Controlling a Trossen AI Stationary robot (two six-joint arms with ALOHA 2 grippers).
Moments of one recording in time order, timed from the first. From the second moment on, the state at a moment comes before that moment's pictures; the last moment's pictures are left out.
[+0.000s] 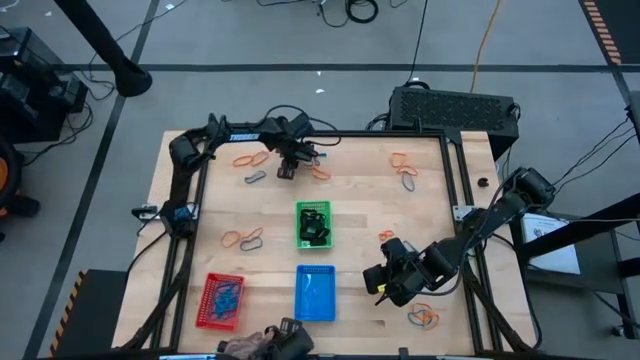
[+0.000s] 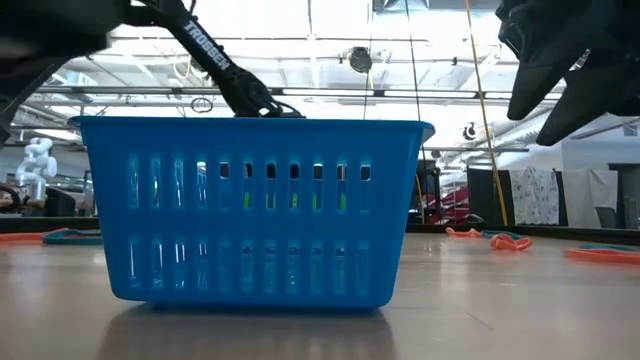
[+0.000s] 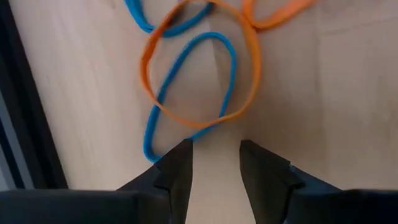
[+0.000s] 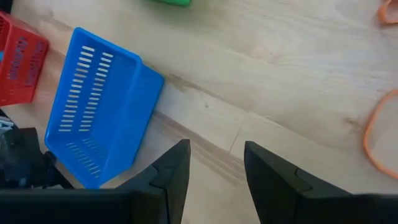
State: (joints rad) left arm 0.63 2.08 1.42 -0.63 0.00 0.86; right arm 0.63 1.54 1.00 -0.59 0.39 1.79
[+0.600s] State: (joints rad) left arm 0.63 2.11 1.48 -0.64 -0.04 1.04; right arm 0.64 1.54 1.00 -0.60 0.38 1.75
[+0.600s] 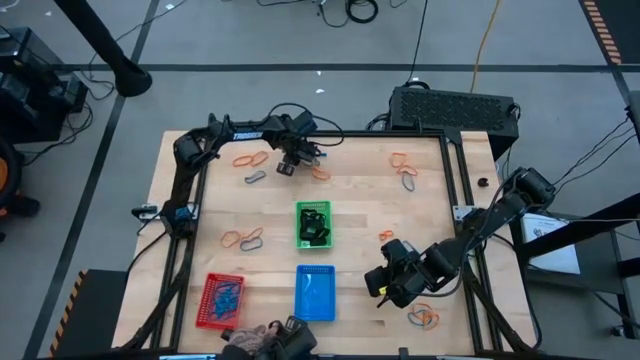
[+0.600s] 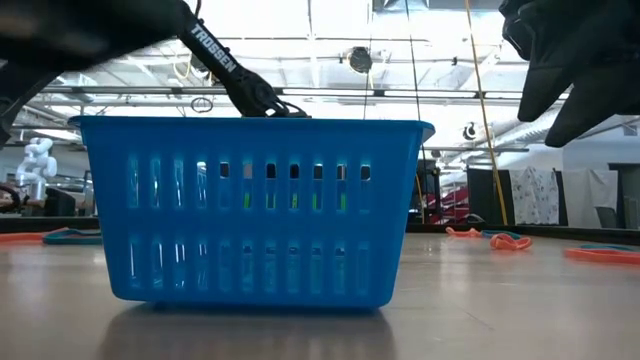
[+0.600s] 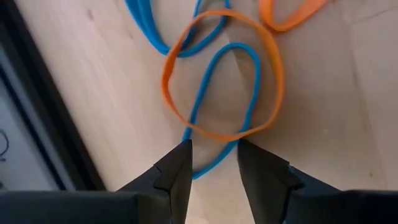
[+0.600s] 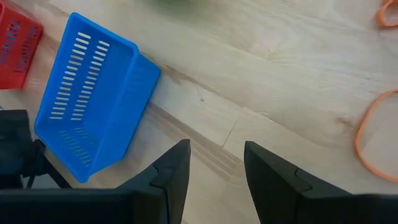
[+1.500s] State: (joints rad) left arm 0.61 1.99 1.48 -0.97 0.07 0.70; right arm 0.64 1.54 1.00 -0.59 0.34 1.67
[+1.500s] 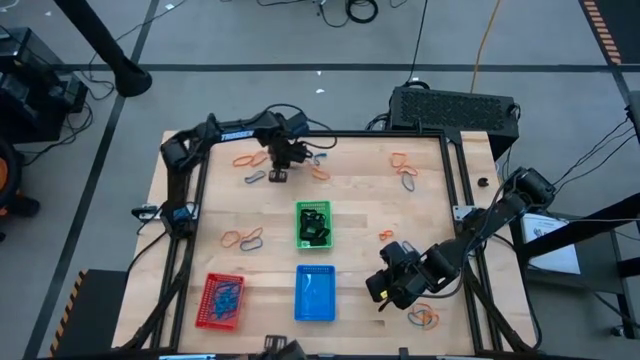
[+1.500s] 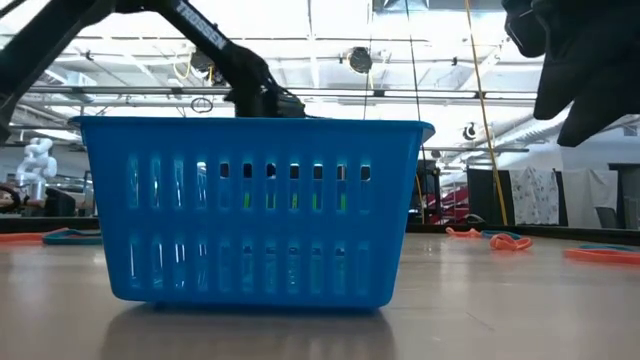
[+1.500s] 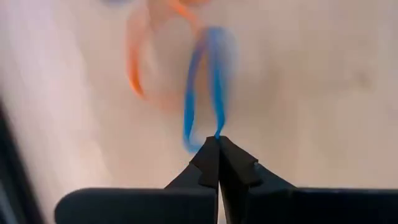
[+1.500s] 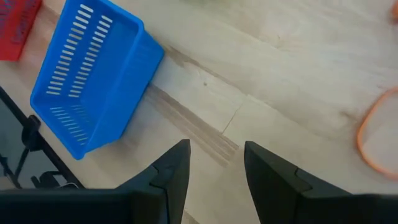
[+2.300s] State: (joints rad) left arm 0.04 1.52 1.43 -1.44 0.29 -0.01; right arm 0.64 1.54 1.00 -0.42 0.39 1.30
